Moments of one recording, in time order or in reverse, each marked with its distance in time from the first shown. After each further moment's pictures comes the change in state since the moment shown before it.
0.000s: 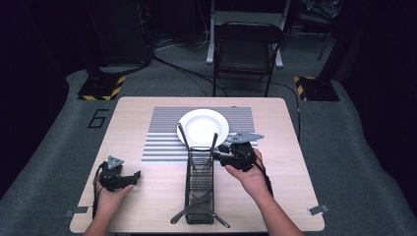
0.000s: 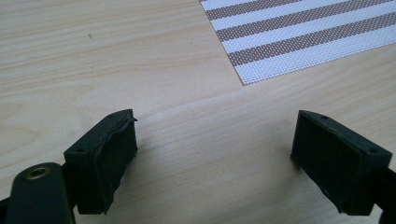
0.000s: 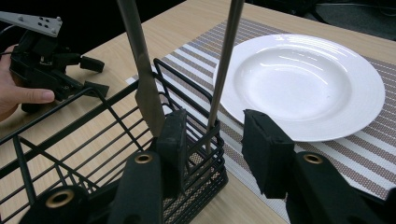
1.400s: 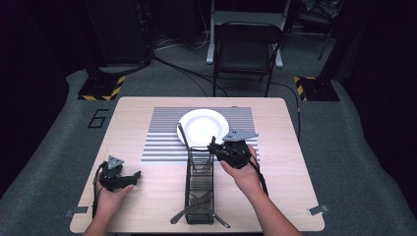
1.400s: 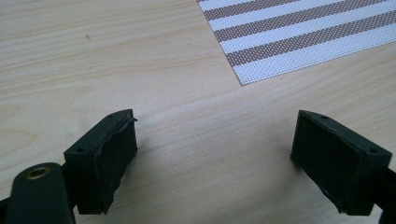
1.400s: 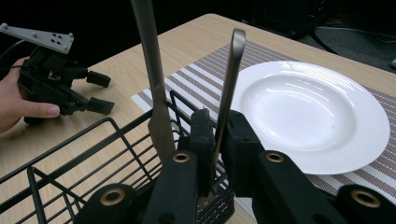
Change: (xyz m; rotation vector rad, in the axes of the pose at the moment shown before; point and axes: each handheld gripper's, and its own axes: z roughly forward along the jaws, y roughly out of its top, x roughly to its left) left arm 0.000 0.000 0.000 -0.001 -0.006 0.004; right arm 0.011 0.014 0.006 -0.057 0.001 -0.052
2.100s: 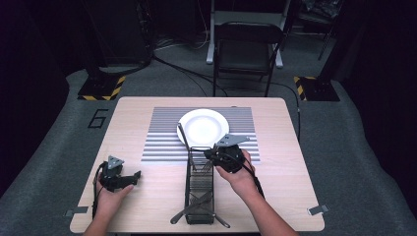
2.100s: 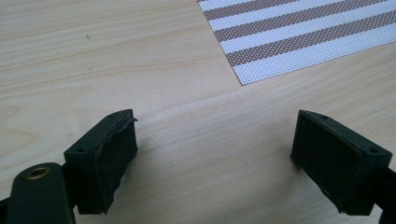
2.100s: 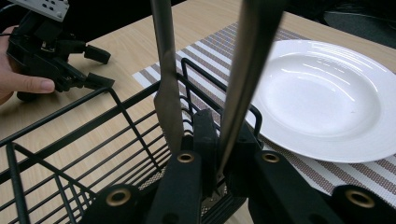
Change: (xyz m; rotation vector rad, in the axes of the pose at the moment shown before) left arm 0.000 0.000 0.000 0.001 0.000 0.001; right arm 0.009 -0.012 0.017 0.071 0.008 -0.029
